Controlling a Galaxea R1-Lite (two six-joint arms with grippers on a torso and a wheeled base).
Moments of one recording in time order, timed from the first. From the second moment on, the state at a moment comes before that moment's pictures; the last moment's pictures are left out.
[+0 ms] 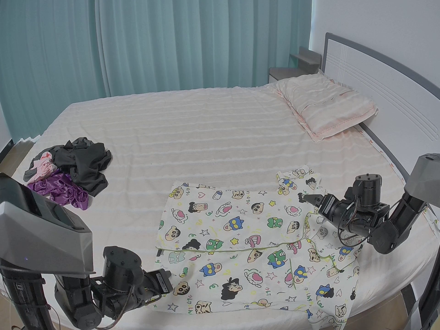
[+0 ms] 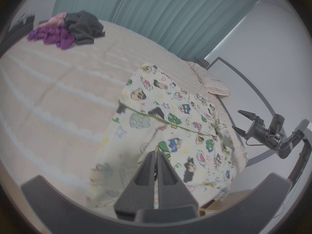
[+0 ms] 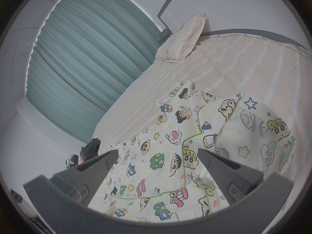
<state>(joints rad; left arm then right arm) -0.60 2.15 -0.11 -1.40 0.14 -0.79 0.24 2.10 -0.59 -1.04 0.06 0.75</state>
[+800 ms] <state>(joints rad) -0.31 2.32 -0.13 -1.55 0.08 -0.53 0.24 2.10 -0.59 -1.04 0.06 0.75</state>
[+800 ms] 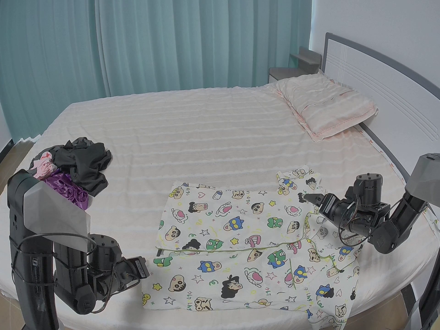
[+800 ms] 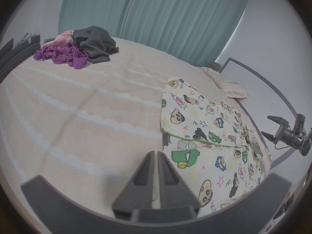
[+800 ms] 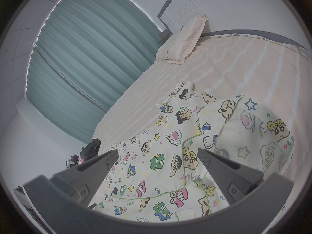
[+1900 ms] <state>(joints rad) -0.20 2.40 -0.25 -1.55 -0.35 -0.57 0.24 2.10 -0.59 -1.04 0.06 0.75</state>
